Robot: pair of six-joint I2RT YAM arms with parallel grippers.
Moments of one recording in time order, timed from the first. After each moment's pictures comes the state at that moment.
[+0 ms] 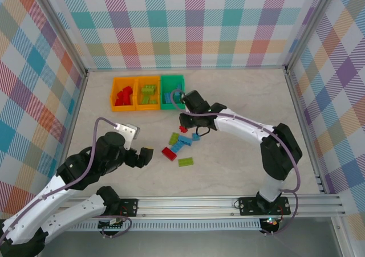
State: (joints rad) left arm -0.81 0.65 0.89 -0.95 -0.24 -0.29; right arm 0.78 1.74 1.36 -0.49 0.02 0.38
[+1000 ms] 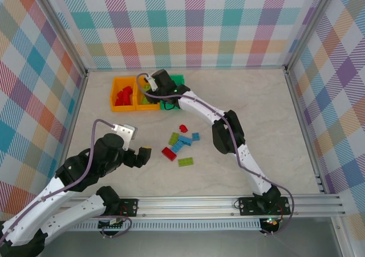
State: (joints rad) left arm -0.81 0.62 0.87 -0.95 -0.28 -0.29; right arm 0.77 2.52 2.34 -0.48 -0.05 0.07
